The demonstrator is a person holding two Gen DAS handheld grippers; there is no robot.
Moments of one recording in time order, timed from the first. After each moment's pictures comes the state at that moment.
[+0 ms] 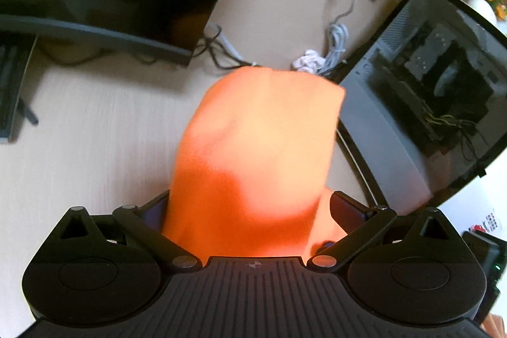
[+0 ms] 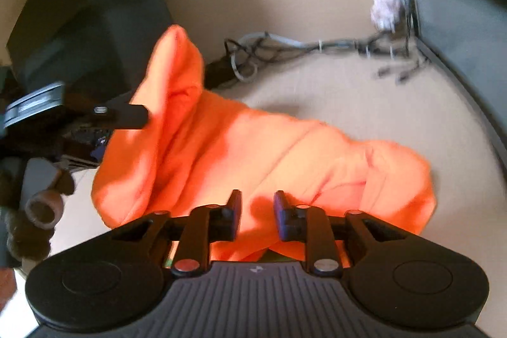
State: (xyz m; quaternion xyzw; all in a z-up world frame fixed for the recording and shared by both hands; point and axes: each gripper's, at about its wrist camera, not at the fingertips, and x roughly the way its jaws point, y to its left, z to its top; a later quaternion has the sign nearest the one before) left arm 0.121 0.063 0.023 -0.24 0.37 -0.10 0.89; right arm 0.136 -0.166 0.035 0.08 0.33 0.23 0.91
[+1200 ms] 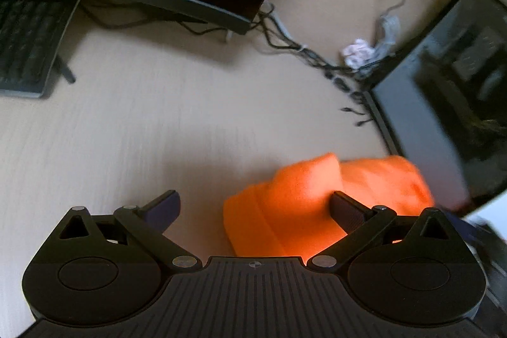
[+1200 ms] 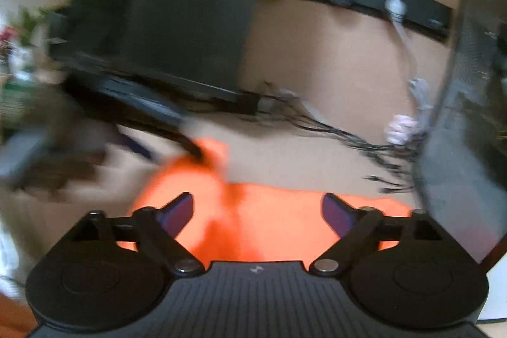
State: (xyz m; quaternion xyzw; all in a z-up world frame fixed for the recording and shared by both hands) left arm 0.134 0.069 -0.012 -0.23 0.42 -0.03 0.88; right arm 0.066 -0.124 0.089 -0.12 0.23 0.28 0.92
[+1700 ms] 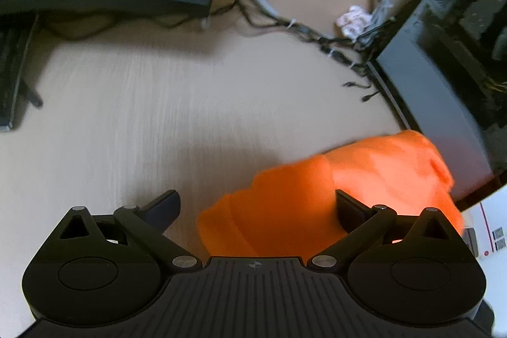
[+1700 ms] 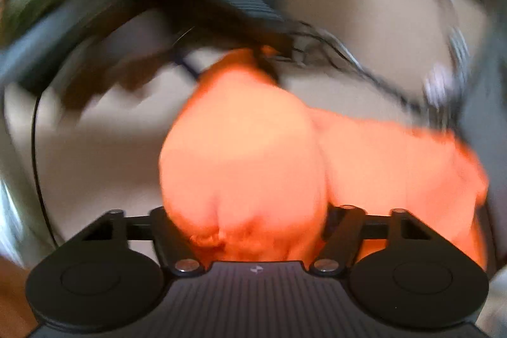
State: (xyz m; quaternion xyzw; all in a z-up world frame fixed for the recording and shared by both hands) left arm 0.143 0.043 0.007 -0.16 0.43 -0.05 0.89; right arm 0.095 -0.132 0.036 -0.07 0.33 0.27 0.90
